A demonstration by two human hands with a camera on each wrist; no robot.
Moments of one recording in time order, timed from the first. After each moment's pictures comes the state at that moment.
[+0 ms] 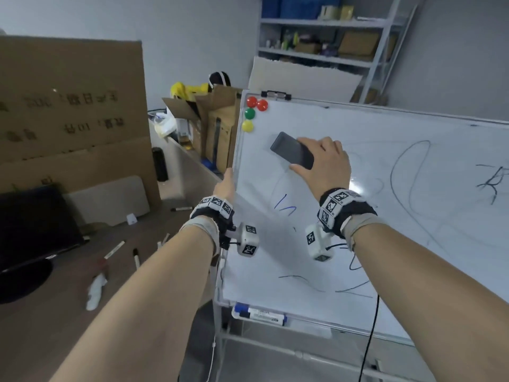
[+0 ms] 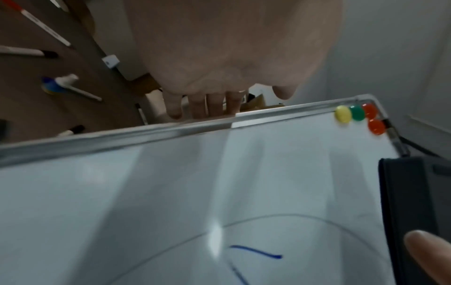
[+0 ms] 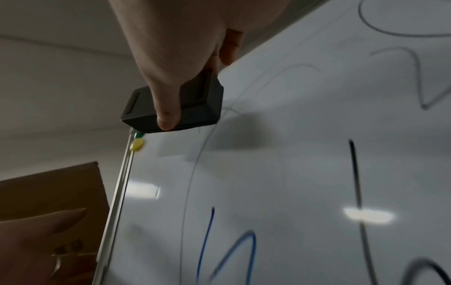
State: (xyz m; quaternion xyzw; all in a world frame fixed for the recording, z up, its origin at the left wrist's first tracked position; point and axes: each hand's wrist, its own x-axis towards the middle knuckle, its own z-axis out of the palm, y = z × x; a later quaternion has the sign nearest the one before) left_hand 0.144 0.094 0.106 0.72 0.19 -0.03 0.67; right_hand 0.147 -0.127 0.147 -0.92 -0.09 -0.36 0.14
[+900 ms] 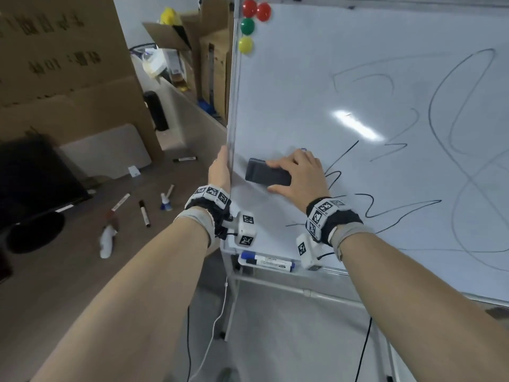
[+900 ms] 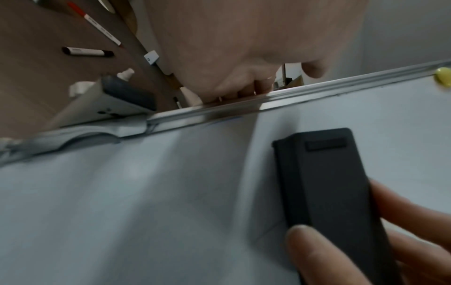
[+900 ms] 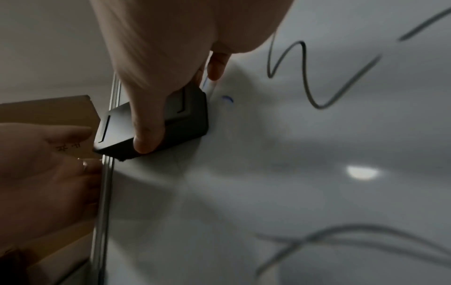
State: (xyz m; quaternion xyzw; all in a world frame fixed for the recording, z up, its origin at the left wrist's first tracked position) left_hand 0.152 0.094 -0.015 0.62 0.22 0.01 0.75; right_hand 0.122 -0.110 0.000 -0.94 -0.19 -0.19 0.19
